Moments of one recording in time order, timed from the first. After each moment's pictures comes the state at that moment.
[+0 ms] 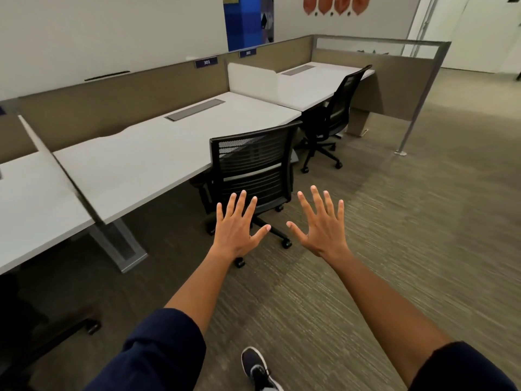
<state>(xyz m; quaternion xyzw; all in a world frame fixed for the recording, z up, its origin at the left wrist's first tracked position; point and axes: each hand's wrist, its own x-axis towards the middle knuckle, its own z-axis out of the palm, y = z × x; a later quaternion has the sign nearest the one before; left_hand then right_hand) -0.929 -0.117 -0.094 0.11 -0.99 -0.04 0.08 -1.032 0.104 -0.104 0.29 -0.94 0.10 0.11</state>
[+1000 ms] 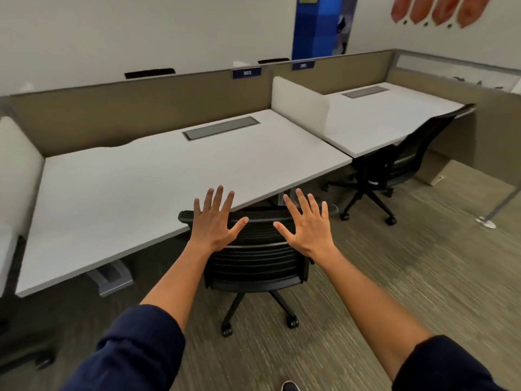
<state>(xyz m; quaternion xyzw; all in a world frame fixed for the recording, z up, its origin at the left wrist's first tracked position) -1.341 -0.338 -0.089 0.30 -0.95 -0.02 0.07 -1.515 -0.137 -0.094 0.45 -0.89 0.08 0.06</state>
